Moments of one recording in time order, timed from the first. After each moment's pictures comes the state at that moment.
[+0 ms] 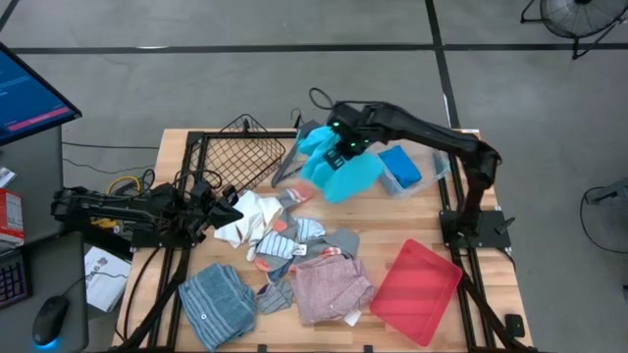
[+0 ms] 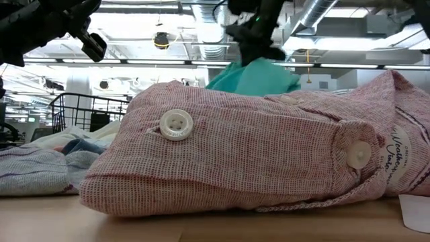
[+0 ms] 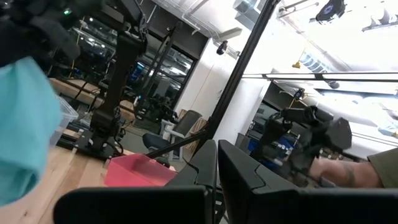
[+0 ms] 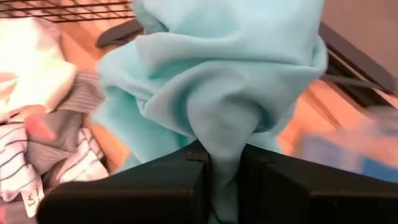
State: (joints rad) left arm 0.00 0.44 0.01 0.79 0.21 -0.56; right arm -0.36 1.83 1.86 -1.19 0.14 0.45
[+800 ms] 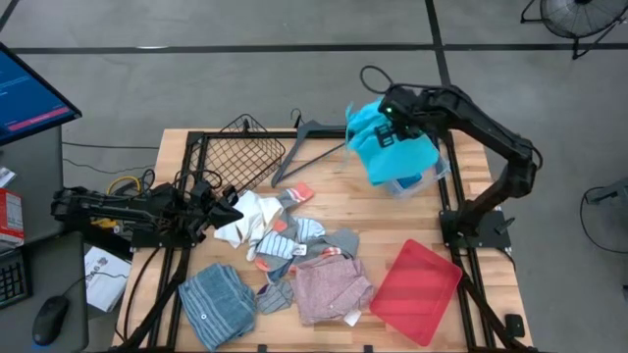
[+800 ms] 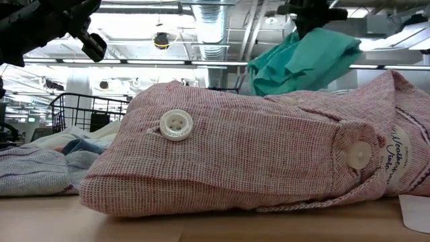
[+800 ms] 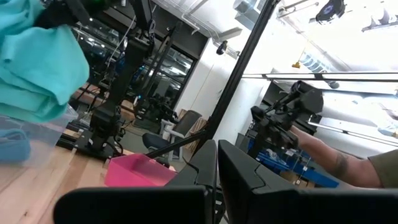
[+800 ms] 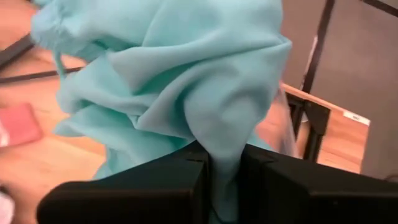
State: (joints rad) left arm 0.00 0.44 0.01 0.79 0.21 -0.56; right arm -0.45 1.55 1.86 -1.57 0.46 0.67
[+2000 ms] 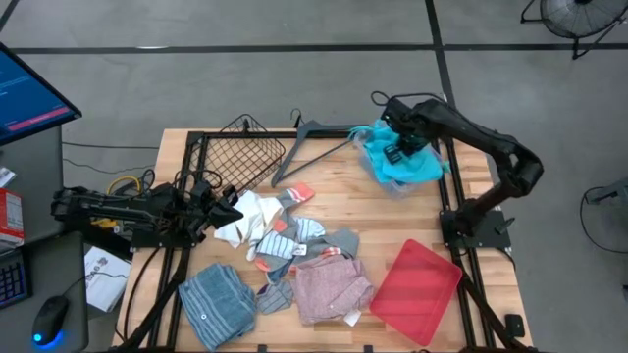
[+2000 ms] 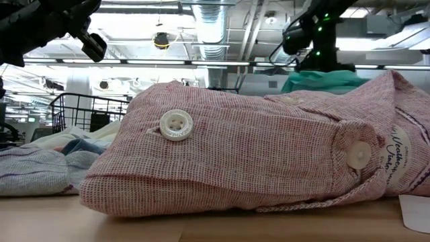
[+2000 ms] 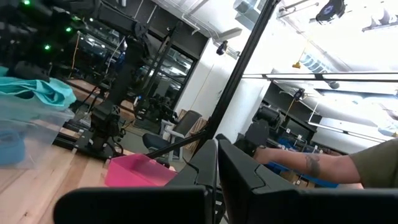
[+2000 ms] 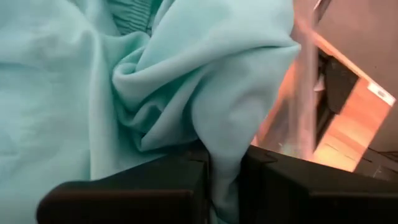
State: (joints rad) left arm 0.00 0.44 0.01 0.79 0.21 -0.56; right arm -0.72 1.53 1.30 -1.25 0.30 0.30
